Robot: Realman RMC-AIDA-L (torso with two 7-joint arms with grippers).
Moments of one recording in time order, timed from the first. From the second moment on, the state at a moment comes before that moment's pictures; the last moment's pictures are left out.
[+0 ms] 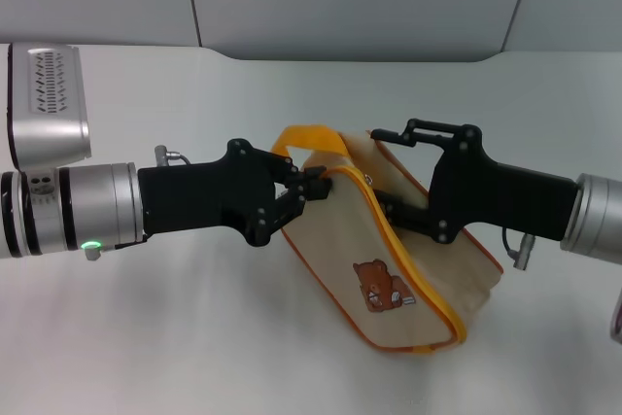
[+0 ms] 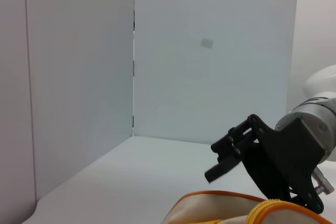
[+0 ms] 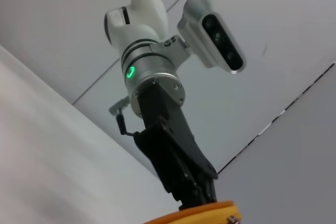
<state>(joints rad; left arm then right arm) -0.65 -2.07 0.82 0.45 1.83 1.51 -1.06 0.62 2.09 -0.61 -0.33 -1.83 -1.56 0.05</state>
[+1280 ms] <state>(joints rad) -0.64 -2.07 0.81 0.47 1.82 1.52 -1.08 0.63 2.09 -0.65 -0.28 -1.77 -1.55 0.00</state>
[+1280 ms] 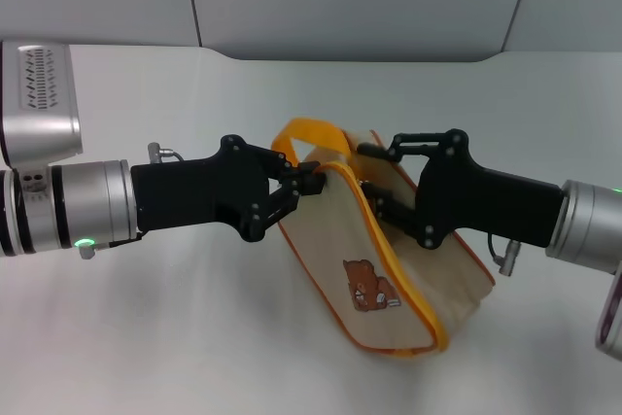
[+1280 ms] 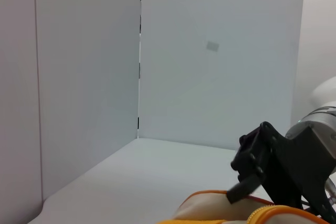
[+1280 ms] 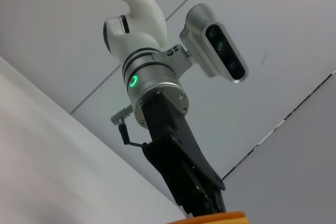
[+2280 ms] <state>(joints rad) -0.60 -2.07 0.76 0.46 1.76 1.45 -1.10 0.51 2.08 -0.74 -0.45 -1.86 -1.58 0.19</state>
